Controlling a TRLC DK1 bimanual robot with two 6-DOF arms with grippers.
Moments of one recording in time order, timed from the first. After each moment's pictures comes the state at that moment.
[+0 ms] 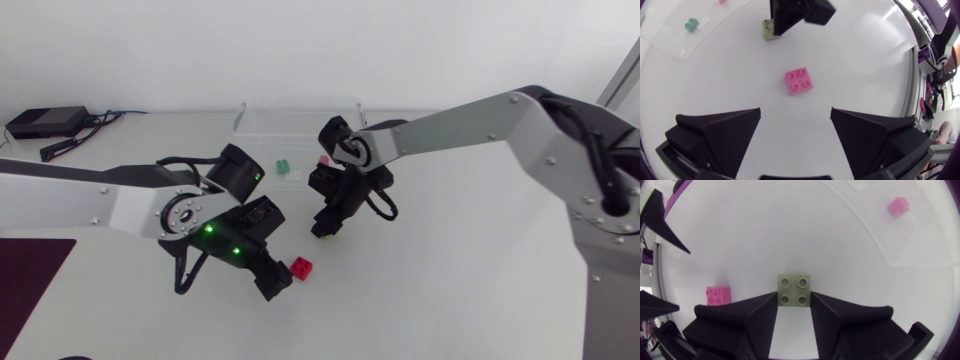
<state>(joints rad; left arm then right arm) -0.58 1.67 0.89 -0.43 0.21 0.25 0.54 2.17 1.49 -0.63 -0.19 -0.34</state>
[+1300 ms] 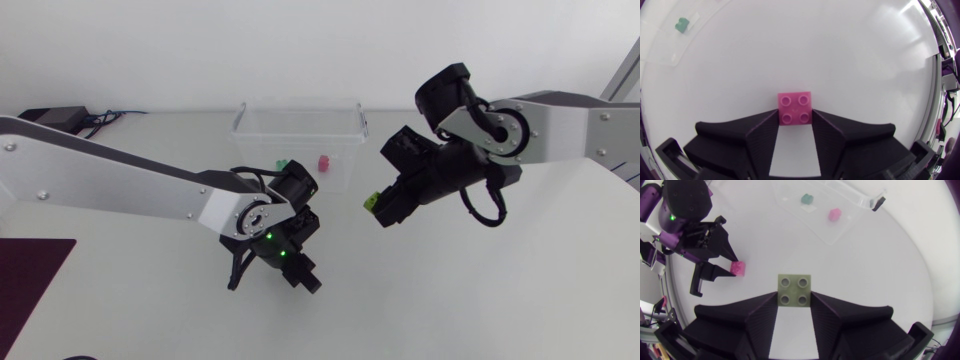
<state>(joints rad) -0.71 1.91 1.06 -0.42 0.04 0.11 0.41 1.57 1.08 -0.56 -0.18 -0.34</state>
